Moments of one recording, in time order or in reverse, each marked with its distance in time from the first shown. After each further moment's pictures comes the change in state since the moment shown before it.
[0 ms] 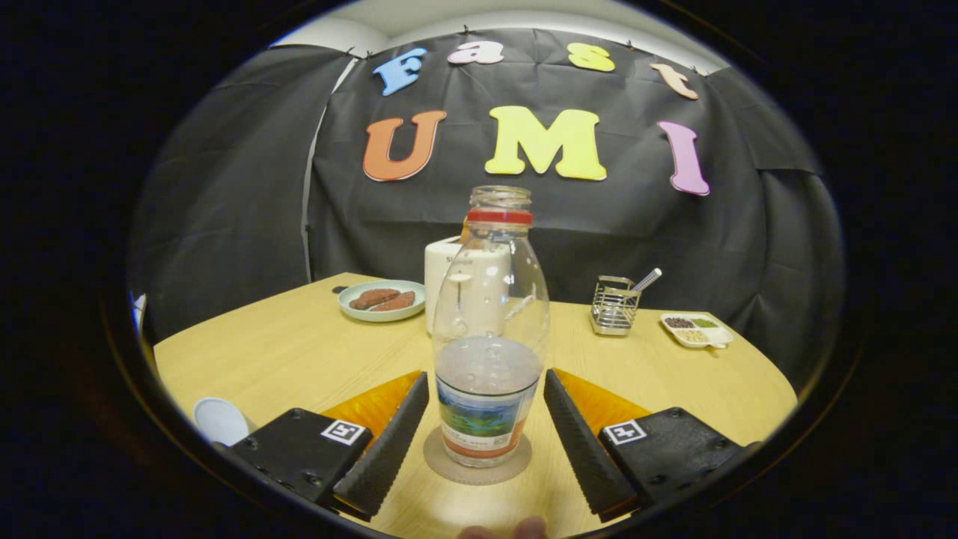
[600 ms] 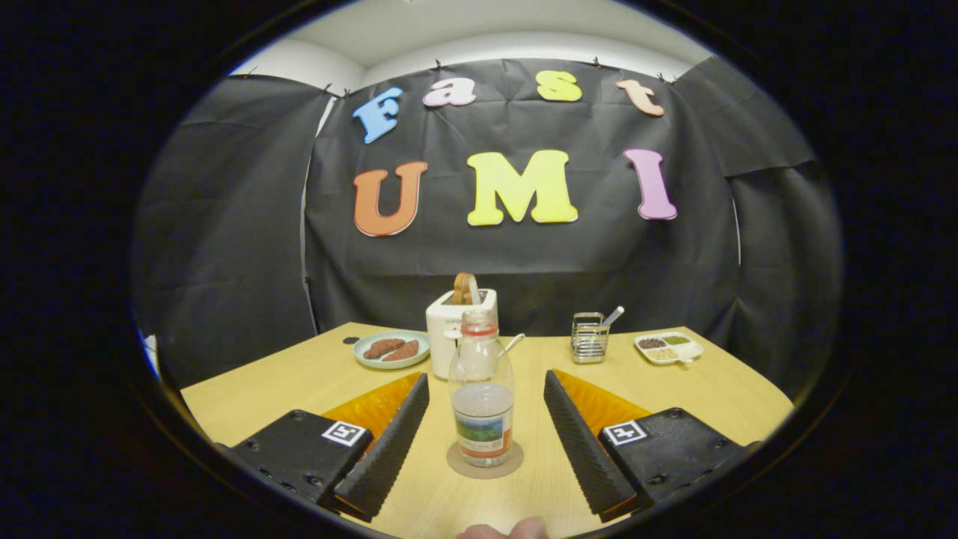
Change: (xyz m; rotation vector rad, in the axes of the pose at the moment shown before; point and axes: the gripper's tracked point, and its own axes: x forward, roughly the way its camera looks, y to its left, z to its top) arm -0.097 -0.001 0.083 0.083 -0.150 -0.023
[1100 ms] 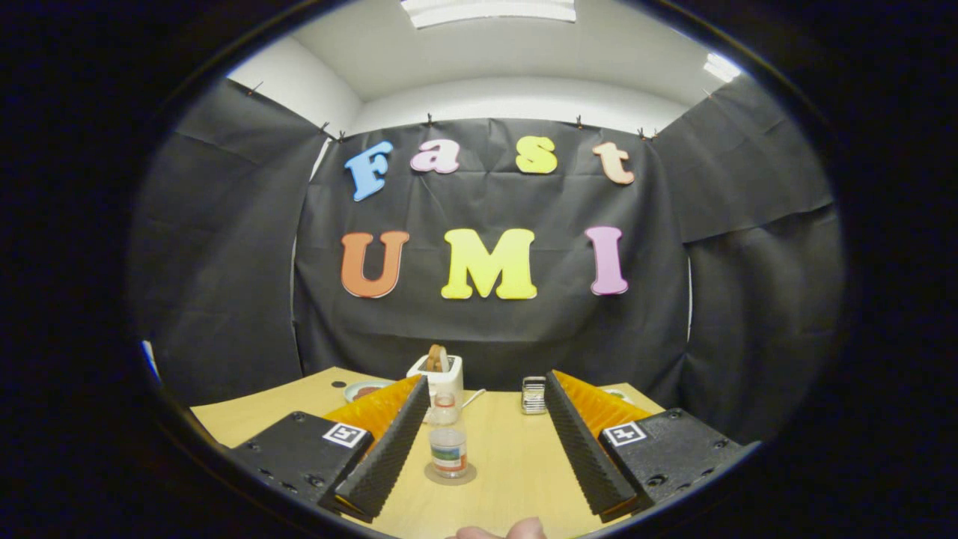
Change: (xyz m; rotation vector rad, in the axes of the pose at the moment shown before) arm -0.128 -0.034 0.120 -0.054 -0.183 -0.113
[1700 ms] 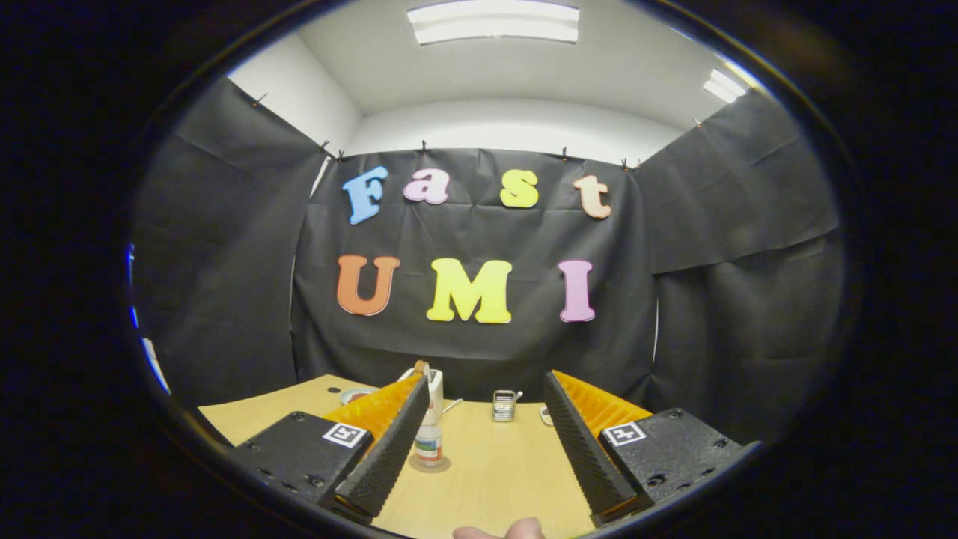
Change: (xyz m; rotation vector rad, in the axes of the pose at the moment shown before) arm -0.110 -0.028 0.058 -0.025 -0.061 -0.032
